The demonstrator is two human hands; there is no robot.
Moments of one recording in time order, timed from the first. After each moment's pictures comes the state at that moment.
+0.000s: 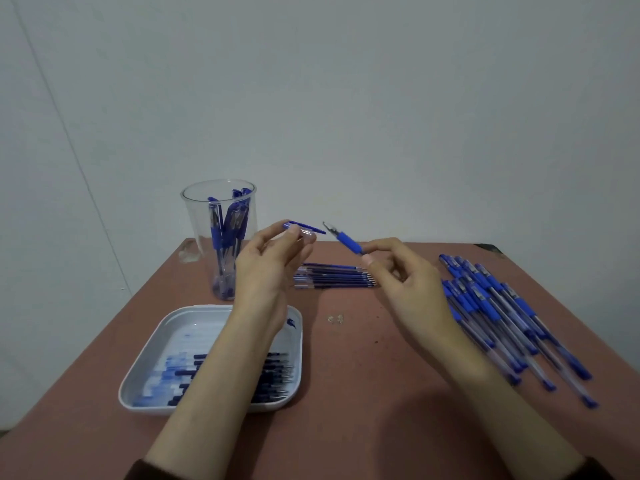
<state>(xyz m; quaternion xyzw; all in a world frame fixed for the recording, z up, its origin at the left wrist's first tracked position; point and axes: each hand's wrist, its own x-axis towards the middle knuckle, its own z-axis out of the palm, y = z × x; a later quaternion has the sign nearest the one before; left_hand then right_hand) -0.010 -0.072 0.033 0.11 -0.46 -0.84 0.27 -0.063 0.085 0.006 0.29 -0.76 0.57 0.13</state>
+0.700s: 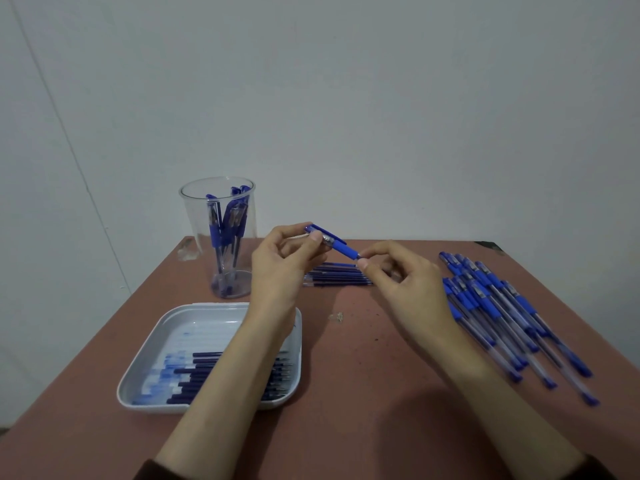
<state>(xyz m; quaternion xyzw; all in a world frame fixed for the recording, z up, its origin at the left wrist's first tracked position) -0.012 -0.061 0.027 0.06 -0.55 -0.78 0.29 -0.063 0.085 0.003 0.27 -0.79 0.53 0.16</state>
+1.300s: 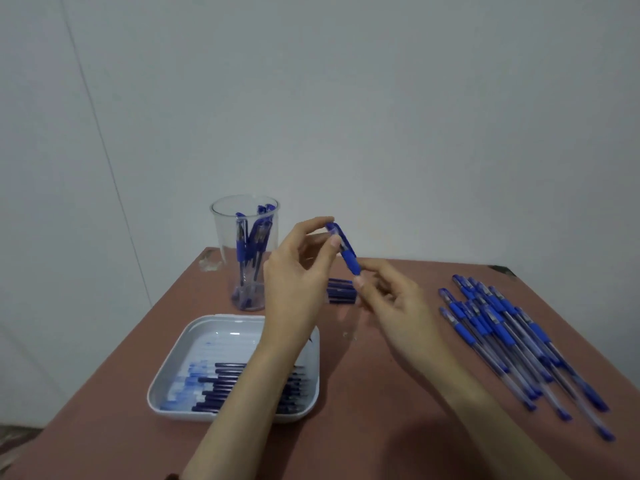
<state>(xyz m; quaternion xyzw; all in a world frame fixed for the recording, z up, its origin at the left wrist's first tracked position) 0.005 -0.061 0.041 0.03 -0.69 -0.60 0.41 -0.043 0.065 0.012 0.33 -0.75 0.57 0.05</state>
